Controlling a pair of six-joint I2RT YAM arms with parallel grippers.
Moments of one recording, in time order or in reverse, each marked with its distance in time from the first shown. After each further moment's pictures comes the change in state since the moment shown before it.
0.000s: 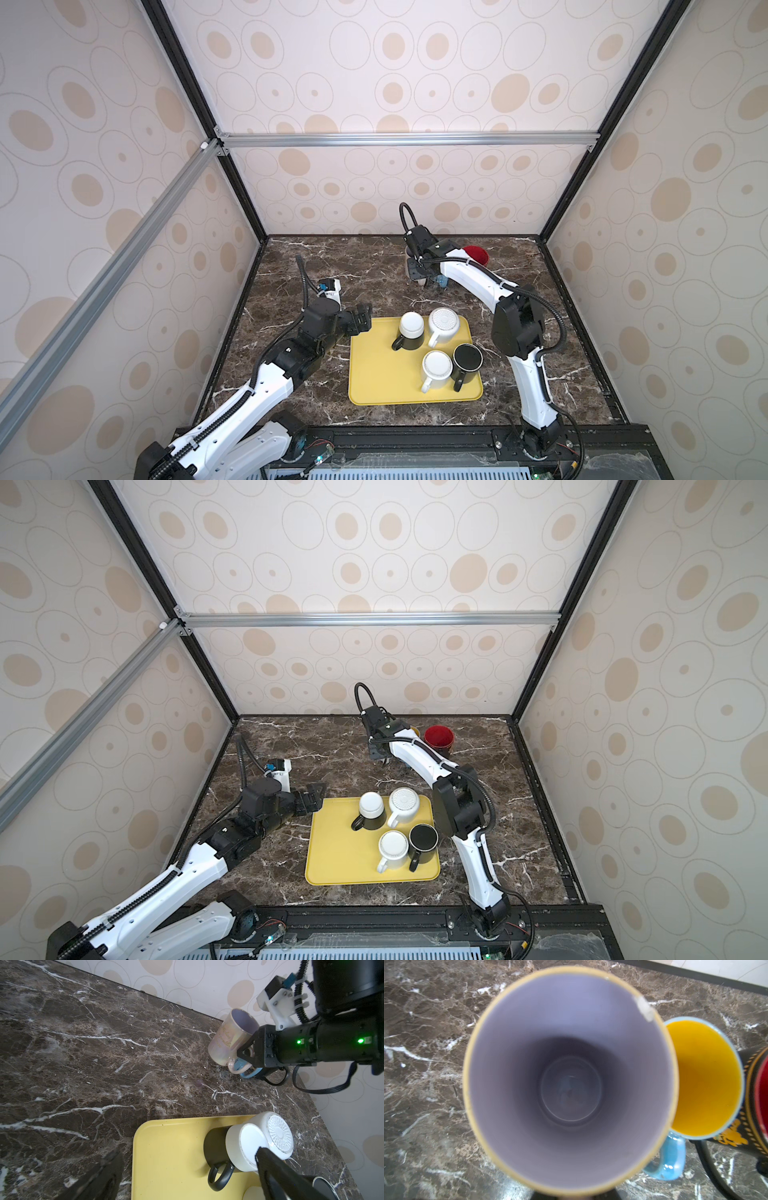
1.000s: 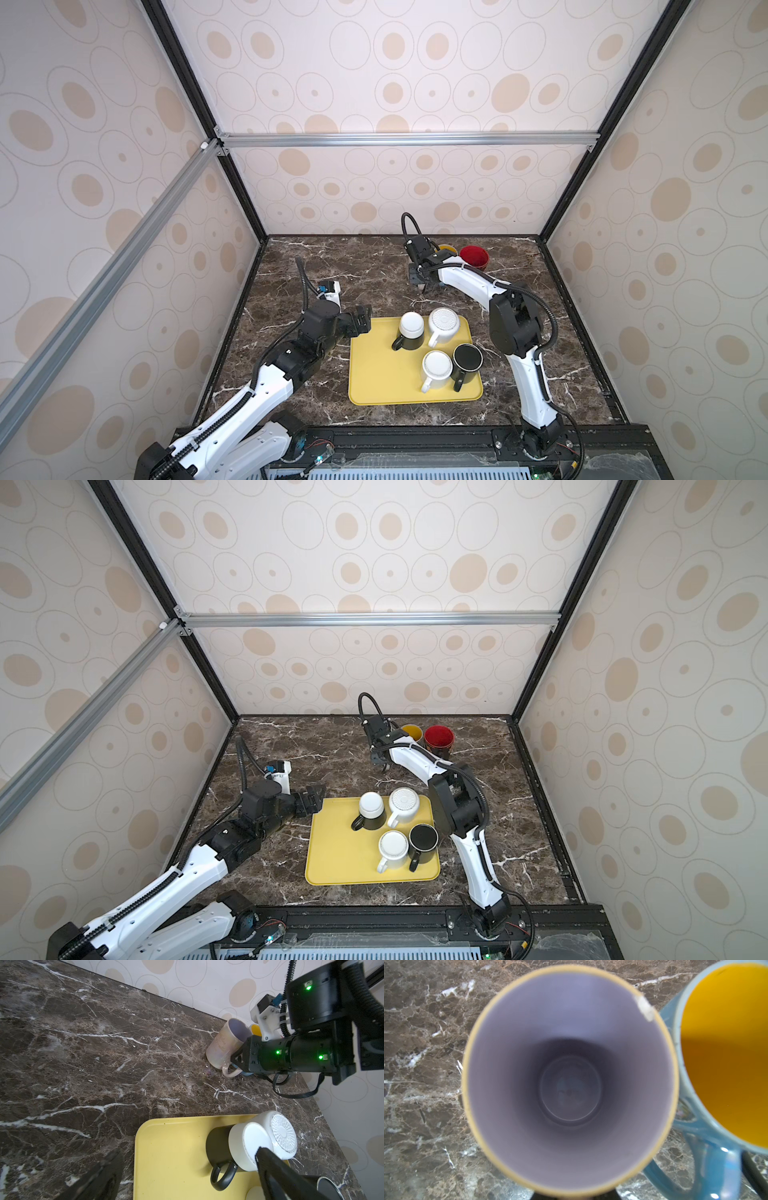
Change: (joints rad) left arm 0.000 -0.006 -0.023 0.015 -0.005 0.002; right arm -0.008 0.016 -0.125 0.155 0.032 0.100
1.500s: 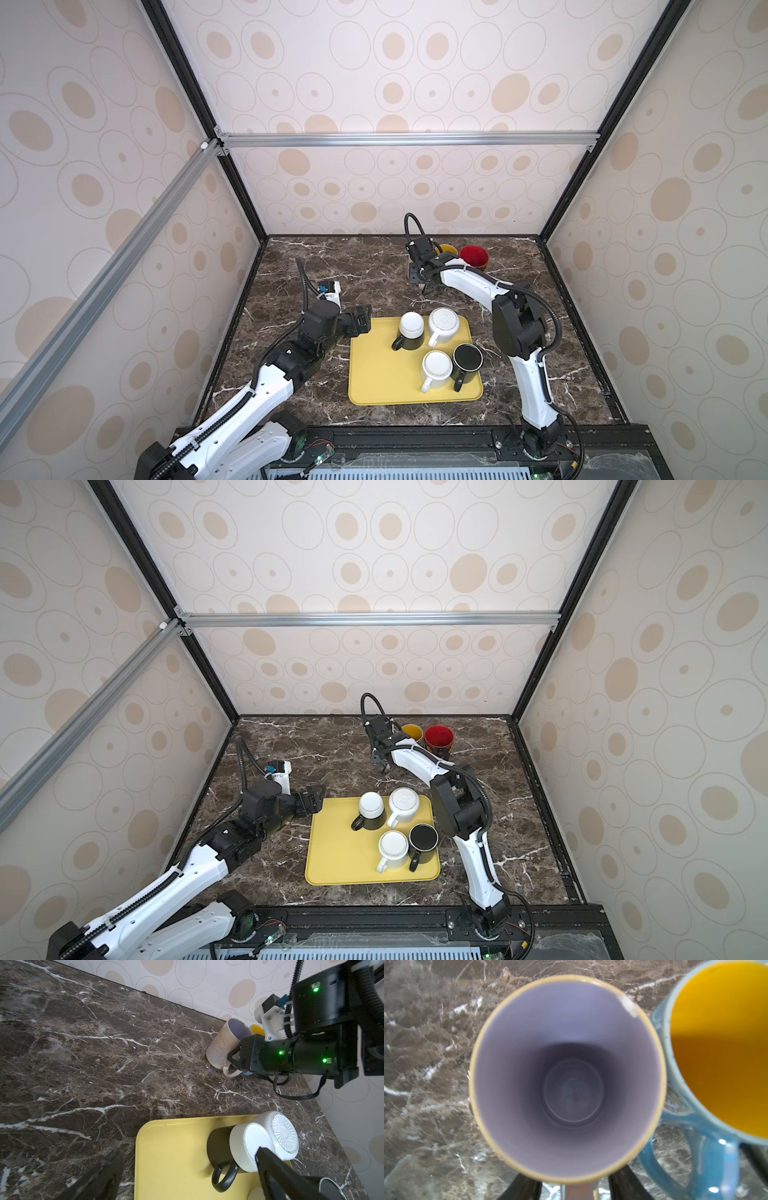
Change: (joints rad) left arm 0.000 0.002 -0.006 0.015 -0.003 0.012; right arm 0.000 -0.040 -0.069 0.072 -0.023 0.047
